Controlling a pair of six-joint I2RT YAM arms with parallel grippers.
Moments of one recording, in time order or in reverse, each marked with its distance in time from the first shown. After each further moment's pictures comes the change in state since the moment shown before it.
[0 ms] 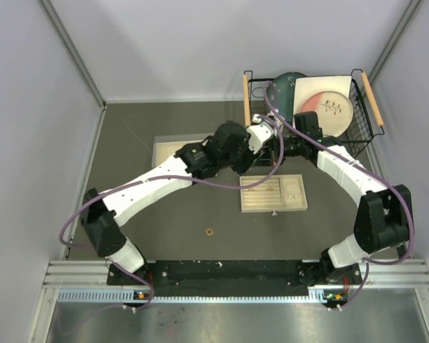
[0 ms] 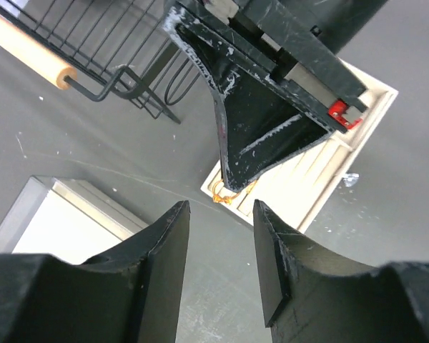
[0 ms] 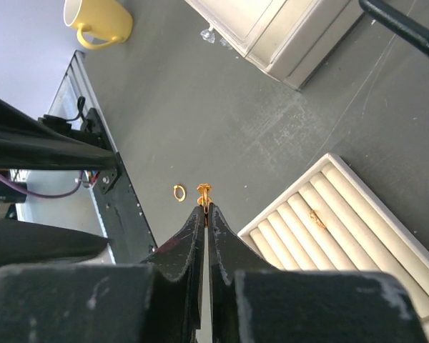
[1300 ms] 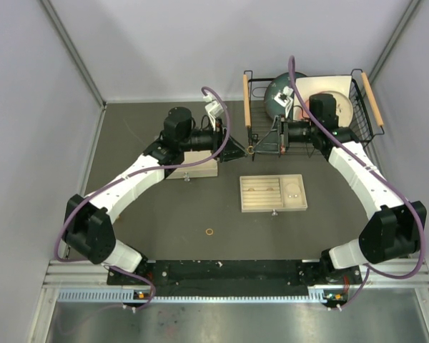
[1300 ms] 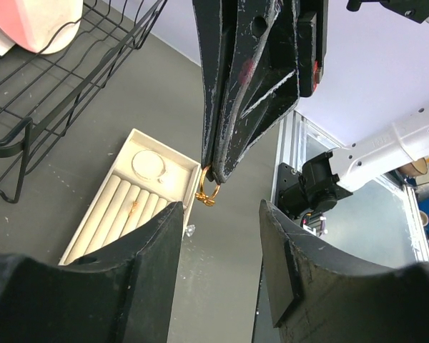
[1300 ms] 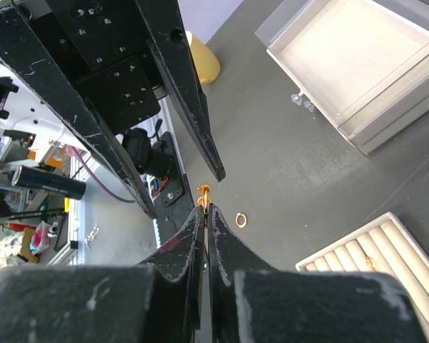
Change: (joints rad) left arm 0.366 -0.153 -0.333 0.629 0.935 -0.523; right arm -0.042 -0.094 0.144 0.008 -0.198 0.122
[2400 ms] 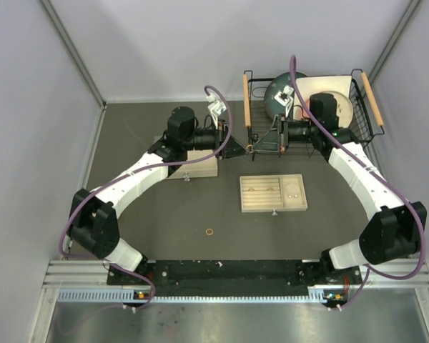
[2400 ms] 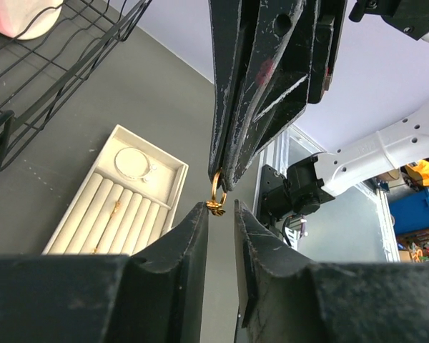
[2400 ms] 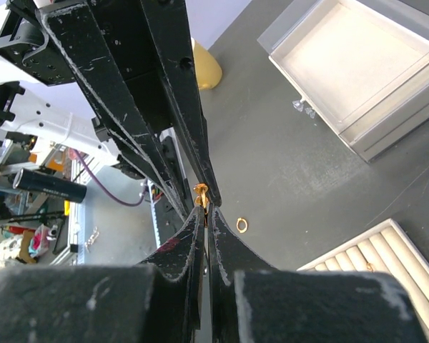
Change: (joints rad) left arm 0.001 0.048 0.006 0.052 0.029 -0.091; right arm 0.009 -0.002 -0.004 0.047 -0.002 0.036
